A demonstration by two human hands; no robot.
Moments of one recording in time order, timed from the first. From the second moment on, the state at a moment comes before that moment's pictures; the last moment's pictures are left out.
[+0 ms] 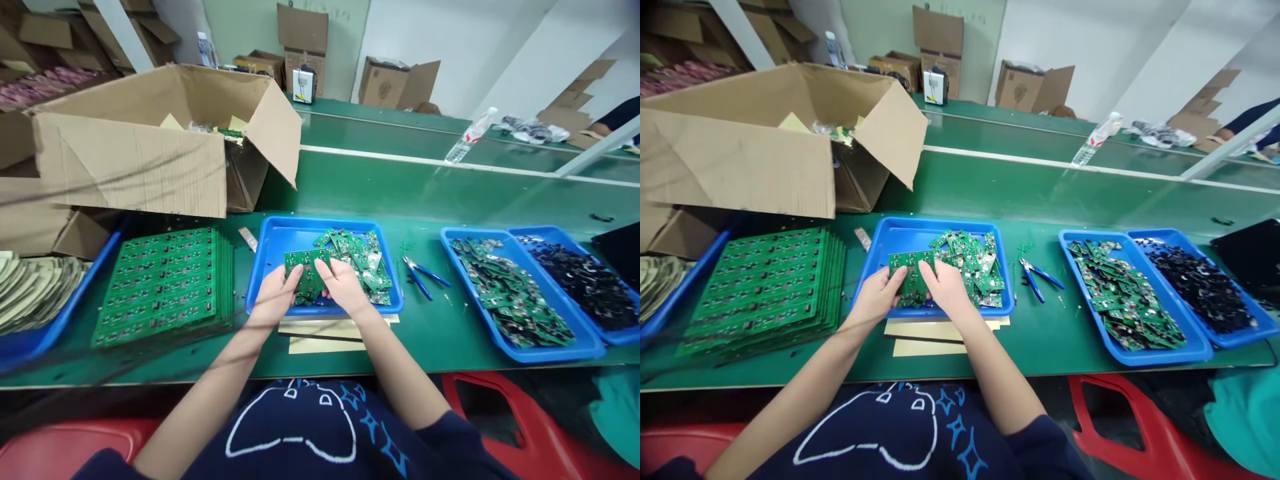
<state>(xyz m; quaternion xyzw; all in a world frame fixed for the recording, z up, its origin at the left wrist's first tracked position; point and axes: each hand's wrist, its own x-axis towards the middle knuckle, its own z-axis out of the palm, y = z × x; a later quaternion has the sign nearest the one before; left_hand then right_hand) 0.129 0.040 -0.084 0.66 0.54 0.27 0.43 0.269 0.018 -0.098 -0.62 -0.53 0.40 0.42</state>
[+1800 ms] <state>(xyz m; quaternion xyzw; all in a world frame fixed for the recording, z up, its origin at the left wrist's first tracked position) 0.101 0.050 -0.086 0.77 0.63 0.10 -0.02 0.287 0.018 -0.088 -0.68 -0.65 0.04 0.34</state>
